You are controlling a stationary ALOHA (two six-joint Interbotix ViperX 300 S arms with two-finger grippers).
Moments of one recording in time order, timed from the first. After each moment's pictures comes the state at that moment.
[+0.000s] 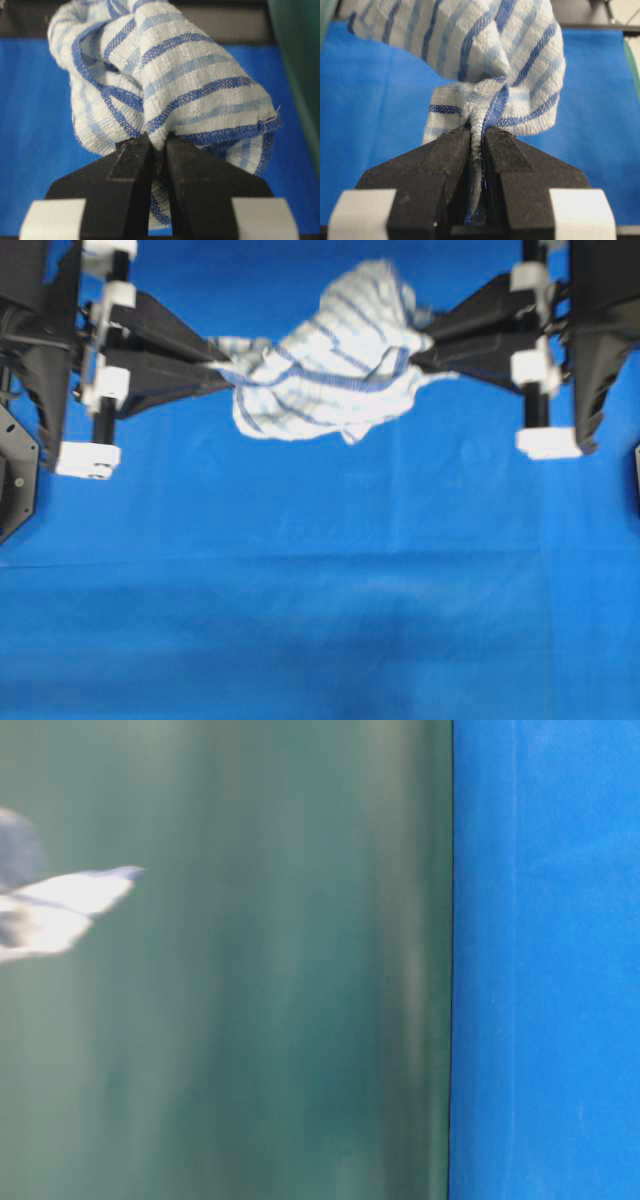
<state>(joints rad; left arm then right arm) 0.02 -0.56 0.40 -0.03 0.39 0.04 -0.02 -0.47 0.26 -0.13 0.57 0.06</state>
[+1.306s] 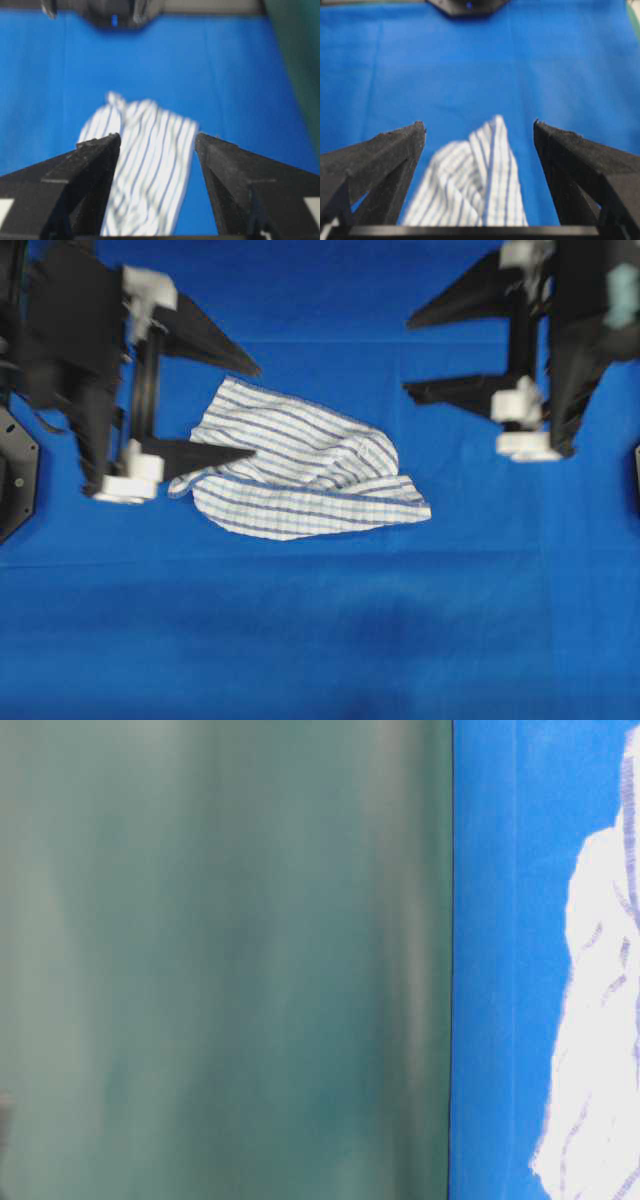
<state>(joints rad) -0.02 -0.50 0.51 -0.02 0.31 0.08 -0.02 -0.44 0.37 -0.17 0.54 0.11</state>
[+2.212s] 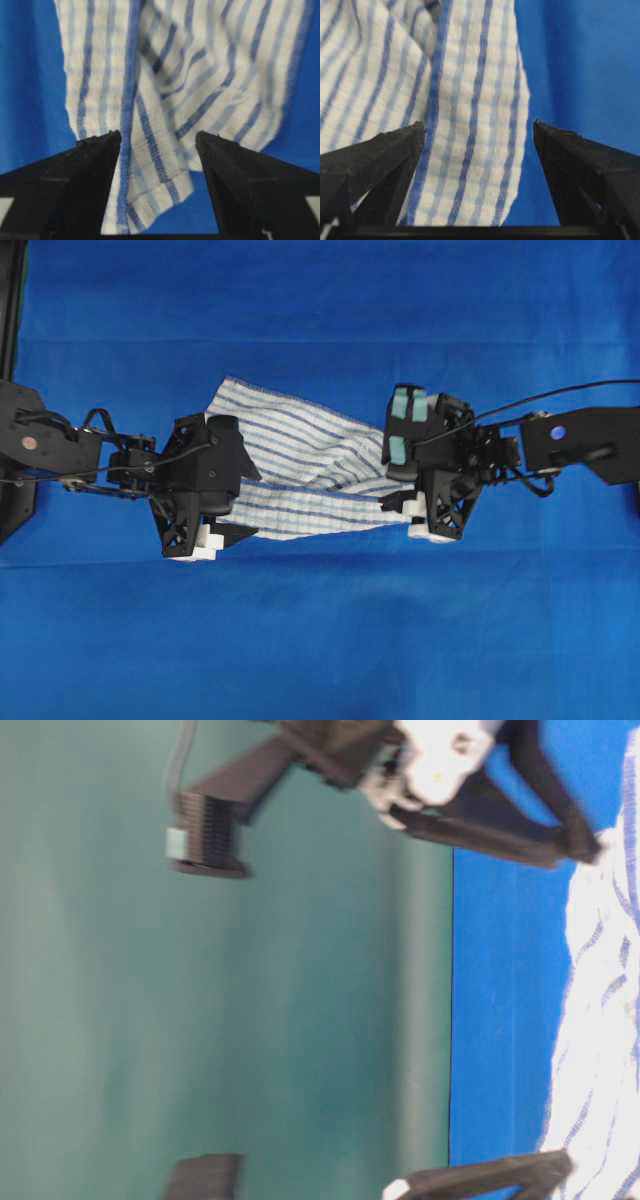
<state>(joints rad) -0.08 -0.08 0.91 -0.03 -0.11 -0.02 0.02 0.04 0.71 -0.17 0.14 0.34</state>
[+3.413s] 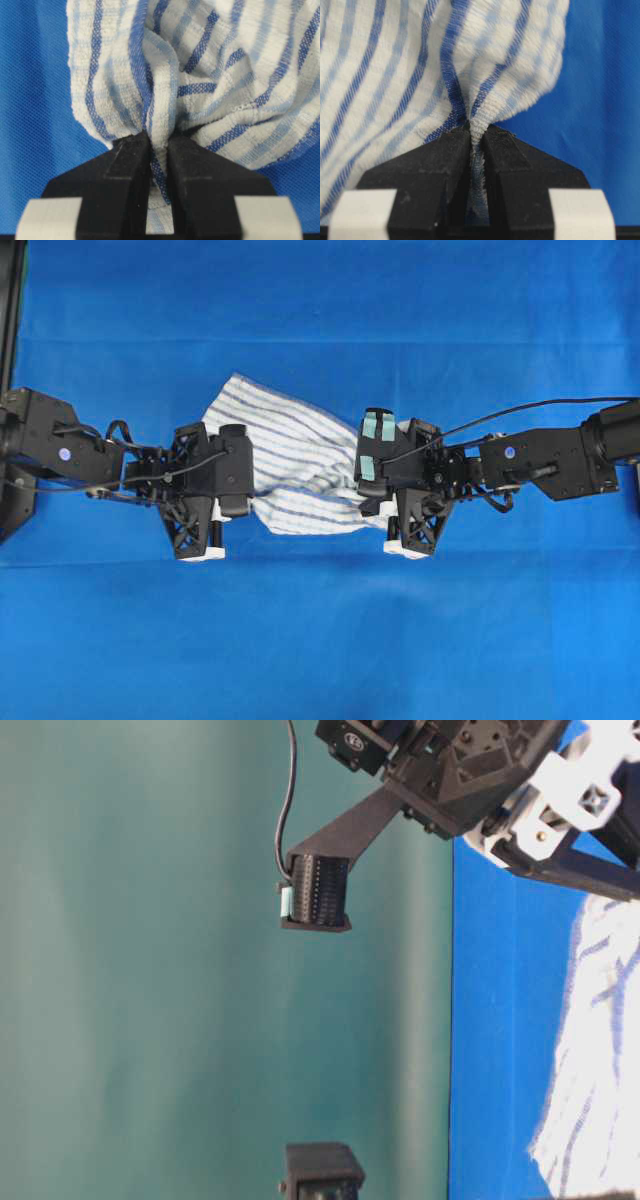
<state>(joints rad) -0.08 0.03 0.90 -0.03 -0.06 -0.09 0.03 0.19 0.65 -0.12 0.08 0.34</state>
